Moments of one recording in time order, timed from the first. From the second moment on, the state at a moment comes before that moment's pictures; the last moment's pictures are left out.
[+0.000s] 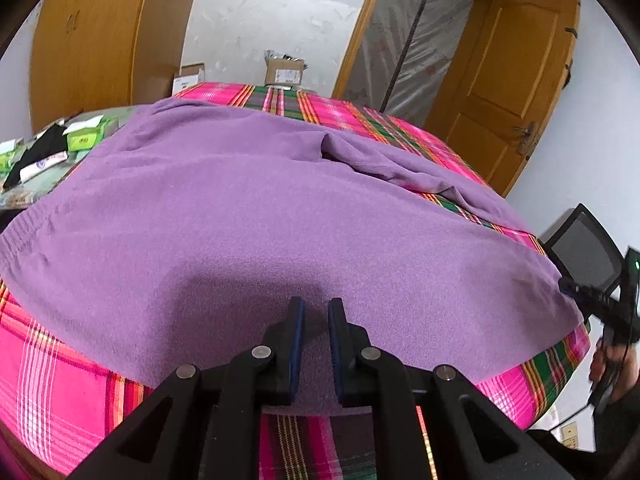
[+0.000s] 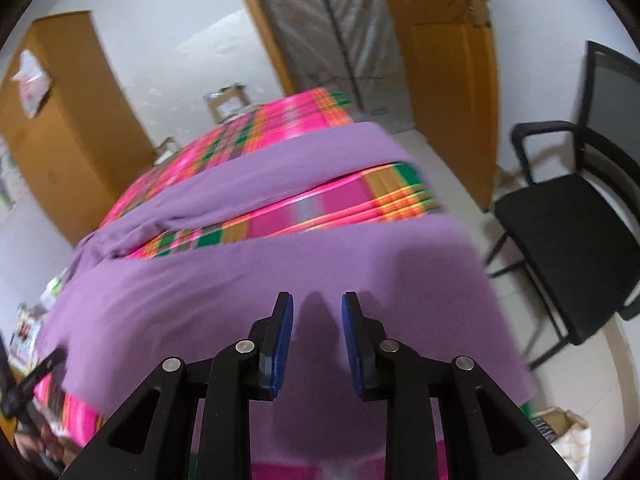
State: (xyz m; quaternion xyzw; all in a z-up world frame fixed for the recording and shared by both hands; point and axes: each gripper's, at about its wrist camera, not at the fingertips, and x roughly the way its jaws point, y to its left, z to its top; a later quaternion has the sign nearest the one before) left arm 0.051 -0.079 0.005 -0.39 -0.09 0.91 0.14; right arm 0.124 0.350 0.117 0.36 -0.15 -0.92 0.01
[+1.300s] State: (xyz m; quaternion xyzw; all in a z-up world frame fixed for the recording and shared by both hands) left arm 0.050 0.010 0.005 -0.38 -0.02 0.90 0.23; right arm 0.129 0.494 0.112 0.34 -0.25 -0.90 -0.13
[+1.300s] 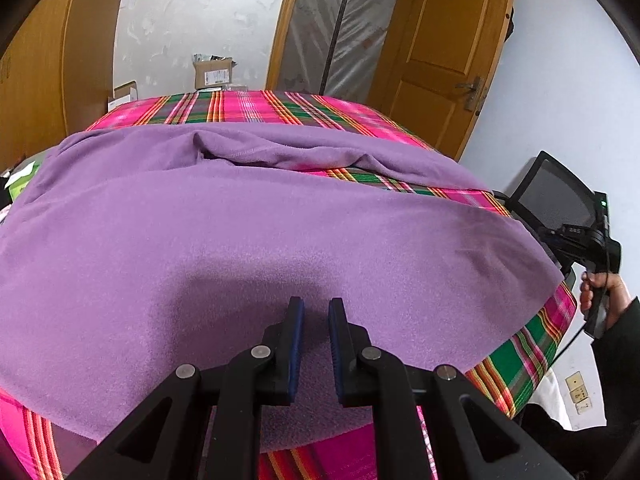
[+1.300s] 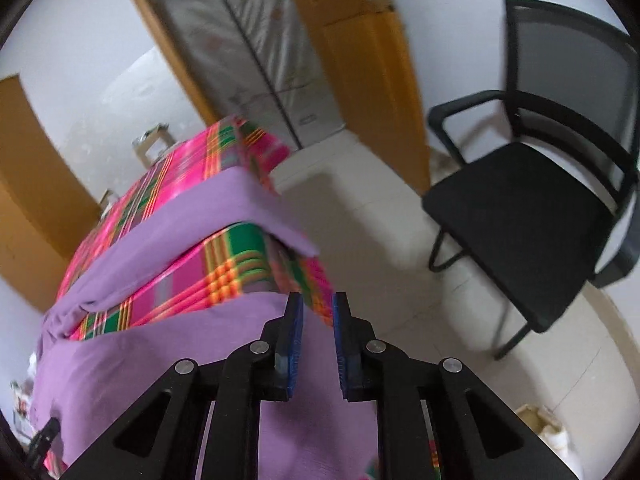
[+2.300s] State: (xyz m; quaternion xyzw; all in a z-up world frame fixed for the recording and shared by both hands) left arm 0.060 0.007 -0.002 -0.33 -0.03 0.91 0.23; right arm 0.091 0.290 0.111 0.37 -0.02 -0.92 0.08
